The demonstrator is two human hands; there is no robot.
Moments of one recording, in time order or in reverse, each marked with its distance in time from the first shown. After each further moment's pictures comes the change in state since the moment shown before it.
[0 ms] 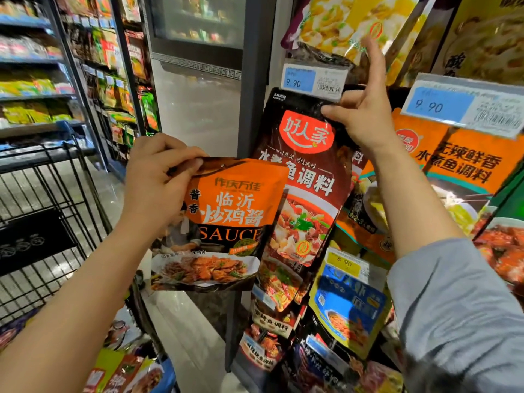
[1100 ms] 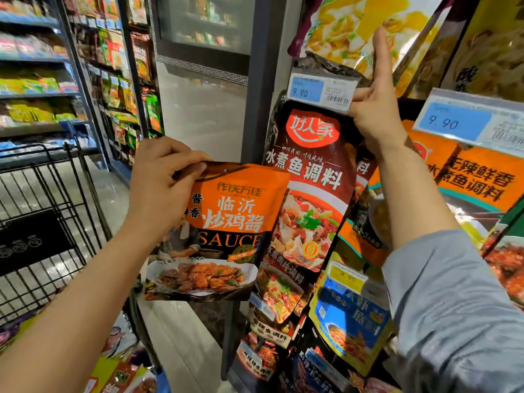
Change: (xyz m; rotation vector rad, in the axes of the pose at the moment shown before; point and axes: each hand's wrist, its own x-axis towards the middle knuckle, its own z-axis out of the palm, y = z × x) left_hand 0.009 -0.006 0.009 -0.002 0.013 -0.013; right_hand 0.033 0.008 -0.002 -0.009 -0.018 -0.036
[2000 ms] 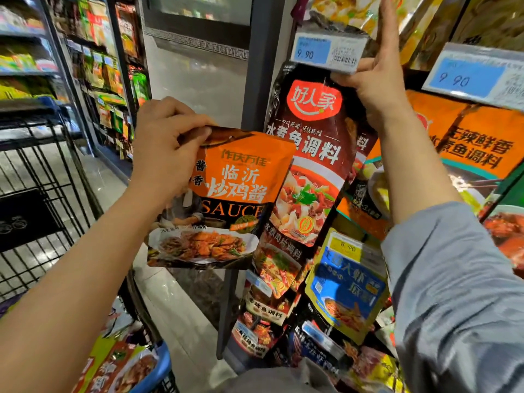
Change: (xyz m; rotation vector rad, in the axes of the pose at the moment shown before) left_hand -0.003 -0.002 0.003 -0.026 -0.006 0.003; right_hand -0.018 -0.005 0.010 0.044 0.116 0.203
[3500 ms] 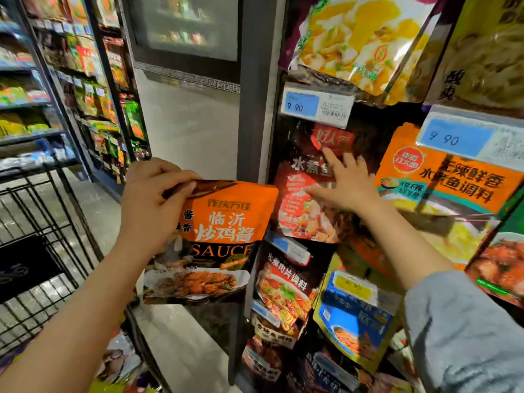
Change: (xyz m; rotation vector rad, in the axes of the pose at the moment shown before) left_hand 0.023 -0.029 -0.002 0.013 -0.114 -0.067; right_hand -0.035 0.080 -0.002 -1.122 -0.360 0.389
